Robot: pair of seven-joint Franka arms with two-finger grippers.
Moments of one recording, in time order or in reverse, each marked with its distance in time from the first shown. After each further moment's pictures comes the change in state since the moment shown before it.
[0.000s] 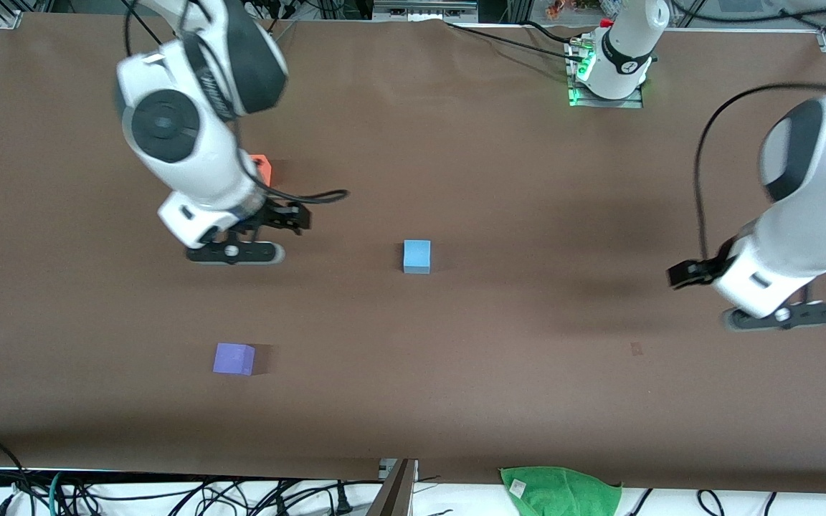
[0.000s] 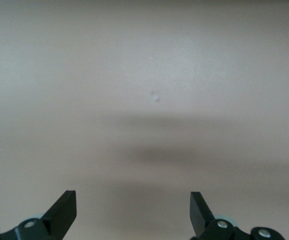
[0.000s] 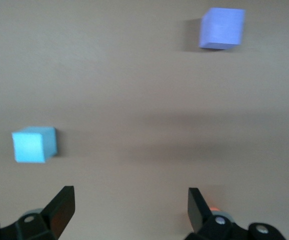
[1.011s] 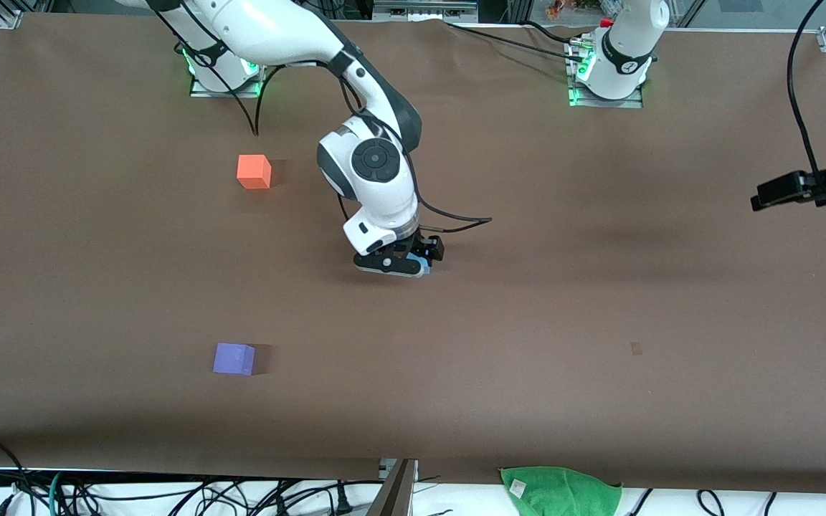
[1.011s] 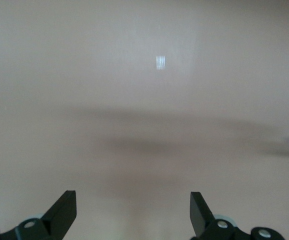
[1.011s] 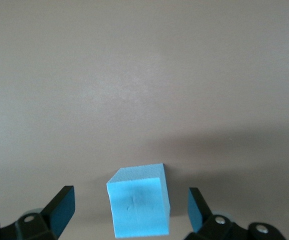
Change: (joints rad) left arm 0.147 -0.129 -0.002 -0.012 -0.162 -0.121 0.091; right arm 0.242 0.339 -0.003 0.002 -0.009 0.558 0.391
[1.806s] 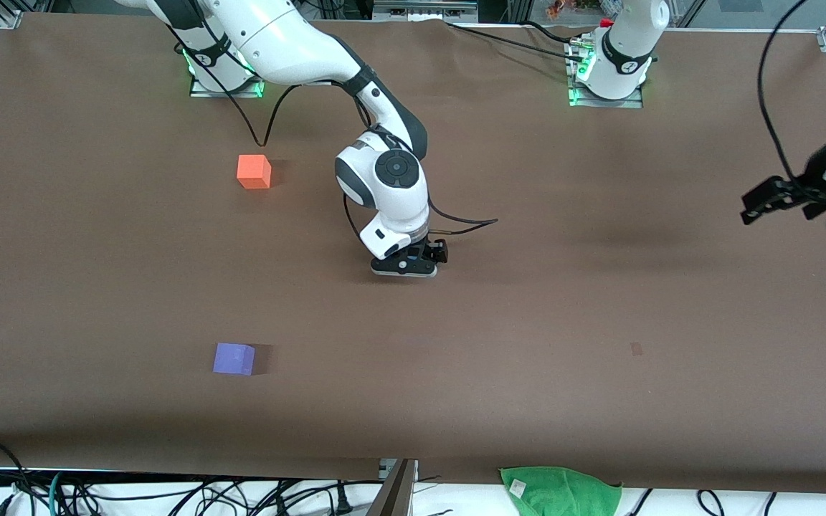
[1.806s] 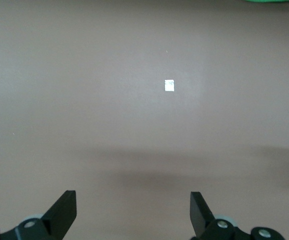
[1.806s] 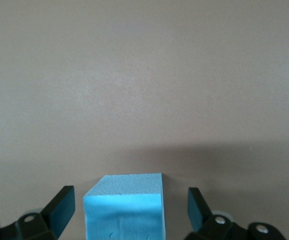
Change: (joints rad) left arm -0.065 -0.265 0.078 -0.458 0.011 0.339 0.019; right arm 0.027 0.082 -0.003 0.001 -0.099 0.059 0.001
